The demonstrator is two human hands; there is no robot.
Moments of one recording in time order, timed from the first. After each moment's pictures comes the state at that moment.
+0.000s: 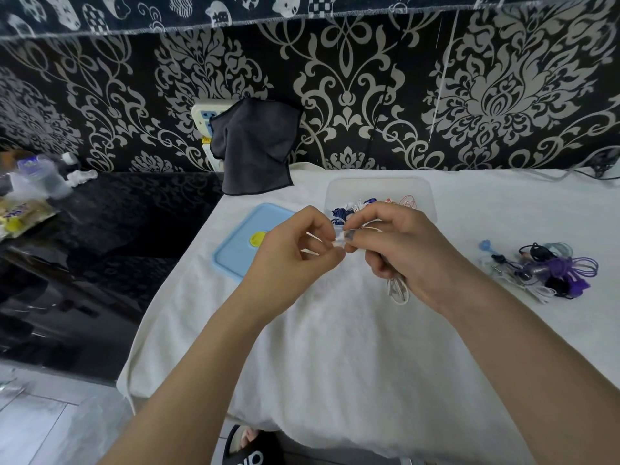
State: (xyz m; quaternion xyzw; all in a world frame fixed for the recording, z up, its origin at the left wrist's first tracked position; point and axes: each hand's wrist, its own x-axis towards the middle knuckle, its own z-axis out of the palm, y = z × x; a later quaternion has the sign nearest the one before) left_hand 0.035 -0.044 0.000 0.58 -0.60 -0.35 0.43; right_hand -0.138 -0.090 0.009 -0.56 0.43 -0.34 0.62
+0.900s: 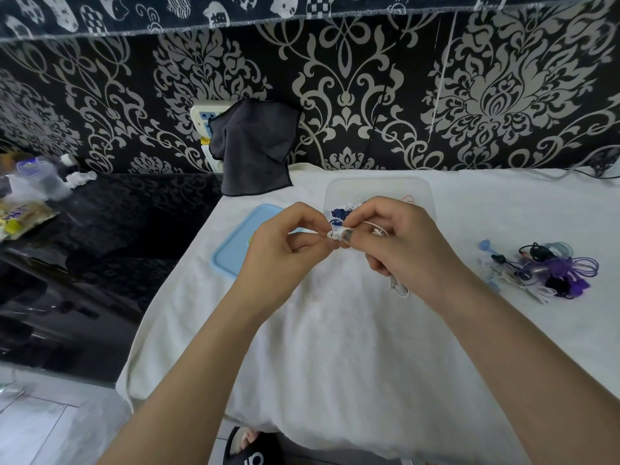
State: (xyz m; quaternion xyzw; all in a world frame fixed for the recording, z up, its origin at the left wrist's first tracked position) left_hand 0.037 -0.044 0.003 0.57 -0.56 -0.37 0.47; right_hand -0.137 -0.088 0.008 -0.63 0.43 -0.37 0.53
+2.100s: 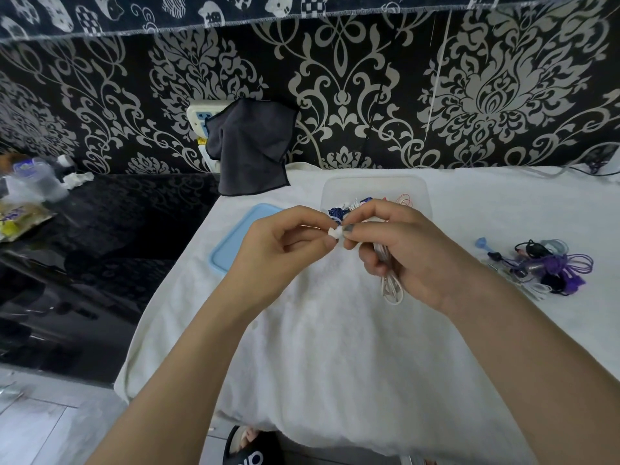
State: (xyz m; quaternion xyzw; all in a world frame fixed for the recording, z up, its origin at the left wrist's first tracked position) left_hand 0.042 -0.040 0.011 0.55 -0.57 -0.39 0.47; right_hand -0.139 -0.090 0.019 -0.50 0.41 -0.33 0.68
